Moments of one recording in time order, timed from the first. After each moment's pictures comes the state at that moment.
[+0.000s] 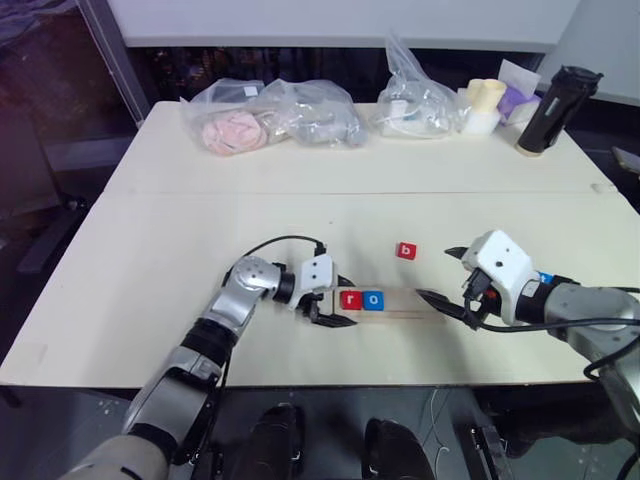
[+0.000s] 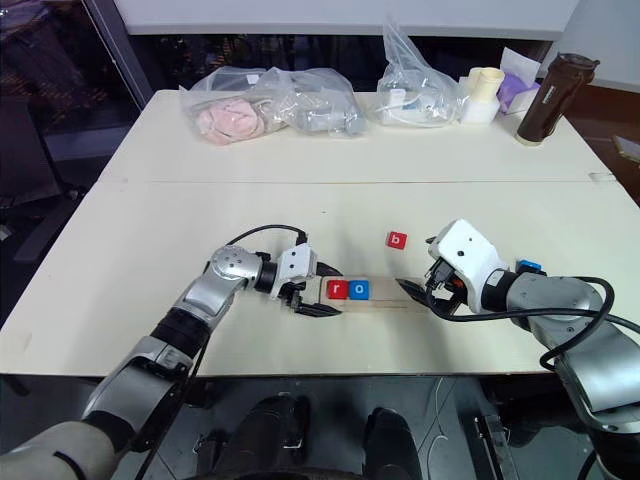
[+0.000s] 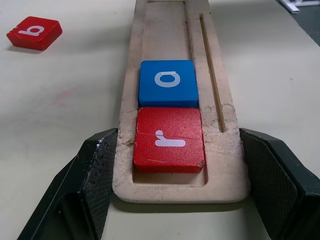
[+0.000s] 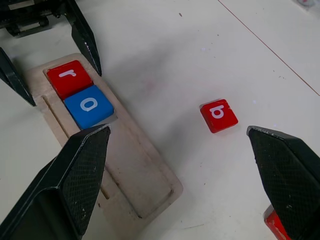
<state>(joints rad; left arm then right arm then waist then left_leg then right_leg) -0.64 0.24 -0.35 0.49 0.01 -0.03 -1.23 -0.08 -0.89 -0.17 -0.64 0.38 0.80 0.67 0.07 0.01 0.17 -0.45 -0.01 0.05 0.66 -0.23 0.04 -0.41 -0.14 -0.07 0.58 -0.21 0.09</state>
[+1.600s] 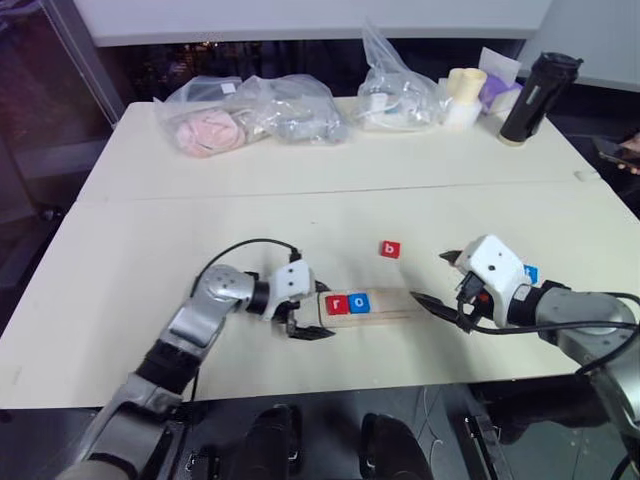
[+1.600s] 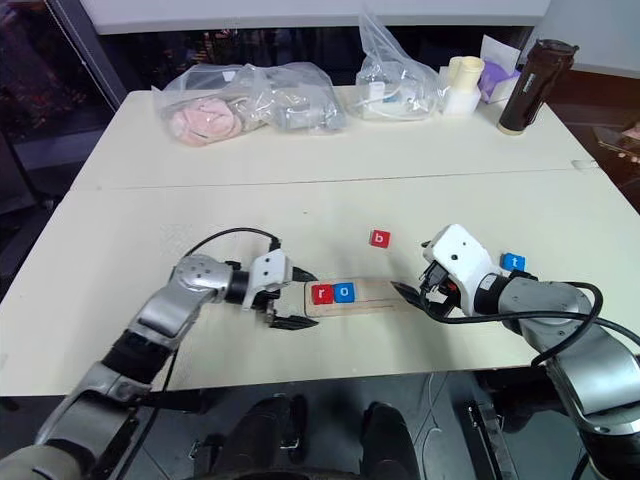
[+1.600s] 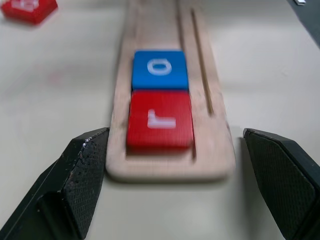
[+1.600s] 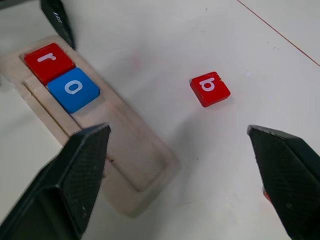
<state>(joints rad) -0.47 0.47 -0.32 0.07 -0.09 0.28 -1.20 -0.07 -0.86 -0.14 -0.63 0.38 0.80 0.64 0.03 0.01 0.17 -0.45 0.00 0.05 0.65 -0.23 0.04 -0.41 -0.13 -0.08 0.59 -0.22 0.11</state>
